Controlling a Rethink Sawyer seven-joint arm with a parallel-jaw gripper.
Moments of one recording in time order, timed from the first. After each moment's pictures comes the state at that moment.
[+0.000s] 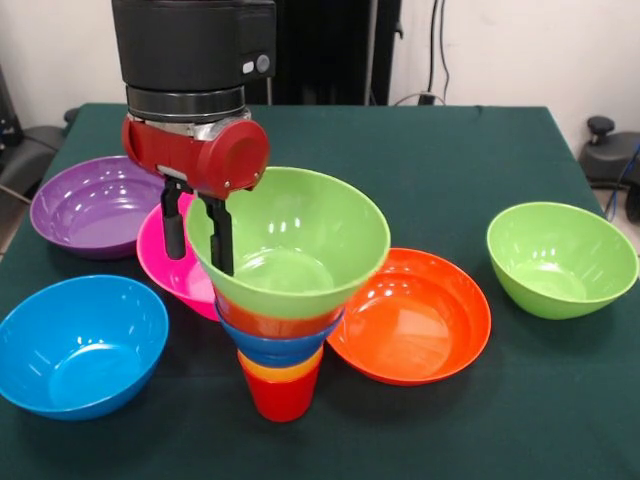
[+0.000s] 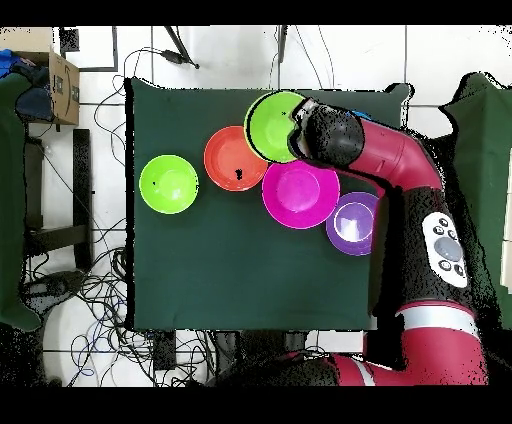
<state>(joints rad) -0.47 -0.56 0.17 1.30 -0.07 0.53 2.16</state>
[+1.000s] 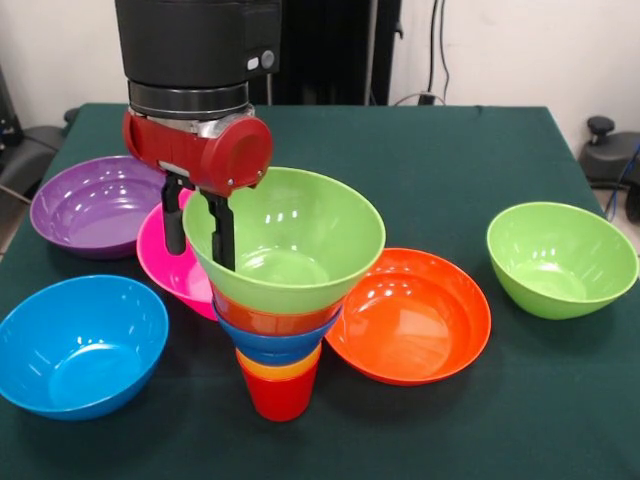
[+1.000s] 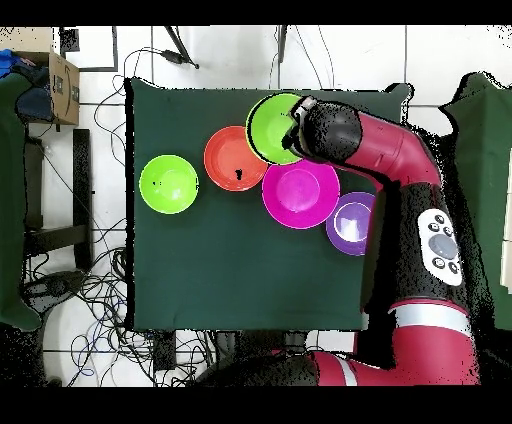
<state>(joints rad) -0.43 -0.55 0.13 1.26 -0.05 0.58 2.16</state>
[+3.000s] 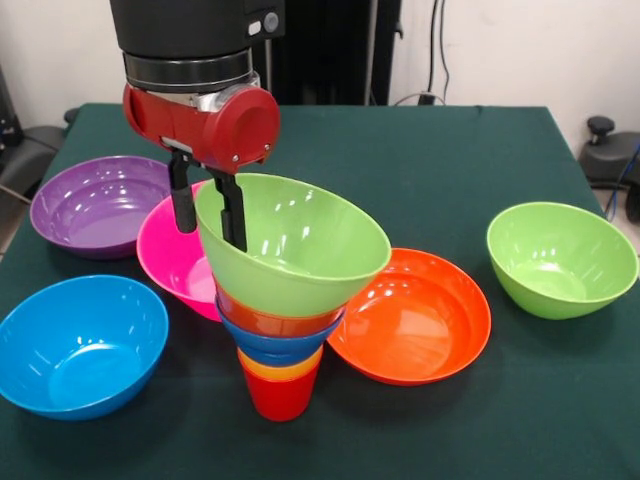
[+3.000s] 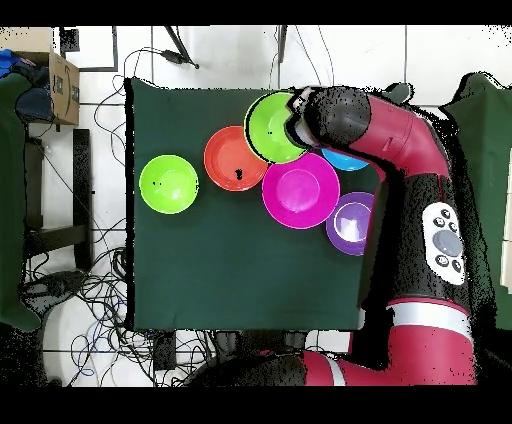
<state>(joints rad) -0.41 -0.55 0.11 1.19 0.01 0.73 2.16</state>
